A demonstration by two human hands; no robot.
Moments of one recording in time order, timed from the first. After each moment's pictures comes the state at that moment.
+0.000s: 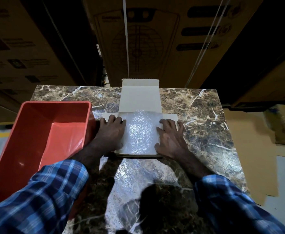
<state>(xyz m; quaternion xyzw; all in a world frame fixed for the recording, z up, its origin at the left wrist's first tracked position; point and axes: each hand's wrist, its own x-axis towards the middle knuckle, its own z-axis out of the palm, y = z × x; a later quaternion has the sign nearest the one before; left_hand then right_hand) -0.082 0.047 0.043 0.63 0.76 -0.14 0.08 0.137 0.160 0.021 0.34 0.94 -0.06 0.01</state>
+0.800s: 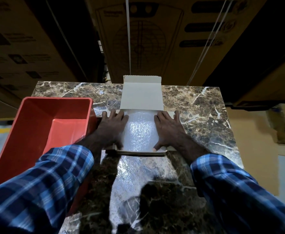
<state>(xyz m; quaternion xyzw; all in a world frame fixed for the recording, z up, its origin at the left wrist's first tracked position) -0.093 0.062 0.046 0.63 0.73 -0.19 0.16 0.108 0.180 0.043 0.27 0.94 0.01 0.20</state>
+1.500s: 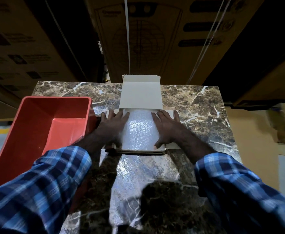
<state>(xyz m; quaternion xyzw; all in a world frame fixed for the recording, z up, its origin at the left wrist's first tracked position) -0.088 0.061 0.050 0.59 0.76 -0.15 0.21 0.108 0.186 0.048 0.28 0.93 -0.07 0.24</state>
